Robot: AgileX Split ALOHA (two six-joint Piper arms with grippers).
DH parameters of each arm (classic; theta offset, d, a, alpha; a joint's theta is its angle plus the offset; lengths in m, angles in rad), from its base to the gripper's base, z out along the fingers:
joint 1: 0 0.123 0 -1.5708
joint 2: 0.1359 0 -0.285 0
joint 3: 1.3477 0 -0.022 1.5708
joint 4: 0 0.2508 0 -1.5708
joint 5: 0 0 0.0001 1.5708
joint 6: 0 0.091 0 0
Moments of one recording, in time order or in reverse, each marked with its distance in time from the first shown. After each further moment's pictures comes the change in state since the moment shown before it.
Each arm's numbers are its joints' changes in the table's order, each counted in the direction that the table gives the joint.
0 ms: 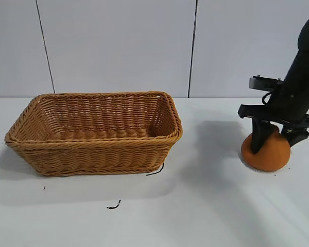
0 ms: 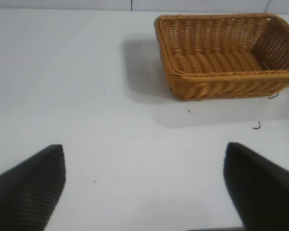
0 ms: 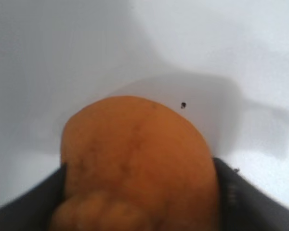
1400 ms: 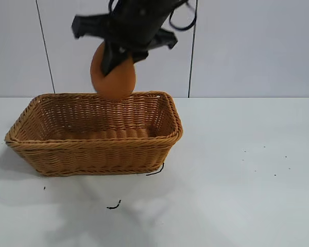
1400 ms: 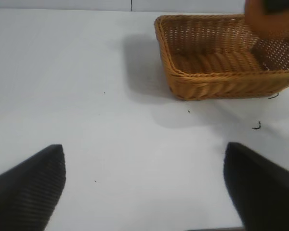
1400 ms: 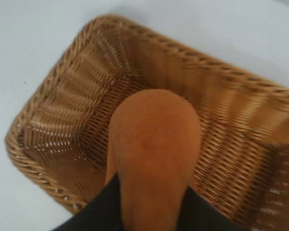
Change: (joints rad) left arm 0.000 0.000 0.000 0.000 -0.001 0.000; right arm 0.636 0.147 -0.143 0.016 -0.344 0.100
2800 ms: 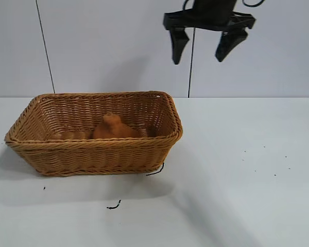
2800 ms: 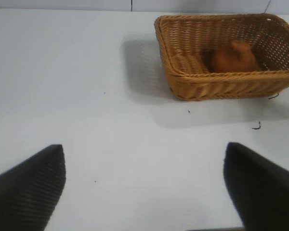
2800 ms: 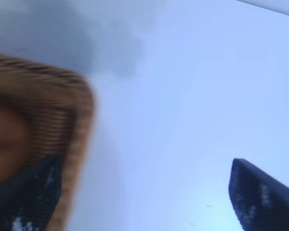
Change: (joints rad) left arm 0.000 0.000 0.000 0.000 -0.001 0.000; right arm -0.538 -0.059 -0.350 -0.264 0.571 0.106
